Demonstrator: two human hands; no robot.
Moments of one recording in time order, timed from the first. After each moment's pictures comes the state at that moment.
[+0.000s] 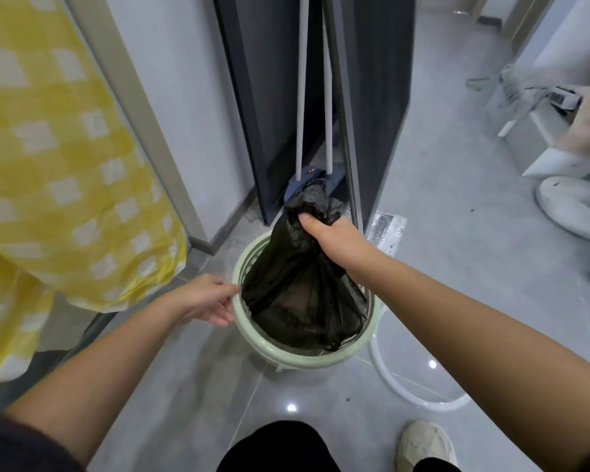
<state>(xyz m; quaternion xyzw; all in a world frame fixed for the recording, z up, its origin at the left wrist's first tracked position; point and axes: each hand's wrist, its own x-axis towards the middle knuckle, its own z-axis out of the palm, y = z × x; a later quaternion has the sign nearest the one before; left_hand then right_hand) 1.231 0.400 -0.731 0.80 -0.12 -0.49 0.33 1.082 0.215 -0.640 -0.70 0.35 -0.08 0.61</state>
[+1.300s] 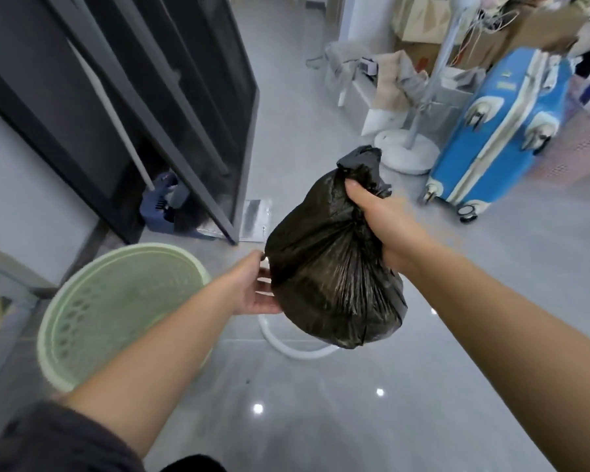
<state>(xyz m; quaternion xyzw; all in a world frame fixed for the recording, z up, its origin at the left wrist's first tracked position) 0.978 0.186 -0.698 0.64 -0.06 -0.68 0.35 0.798 0.112 -0.577 -0.48 0.46 -0.29 0.69</state>
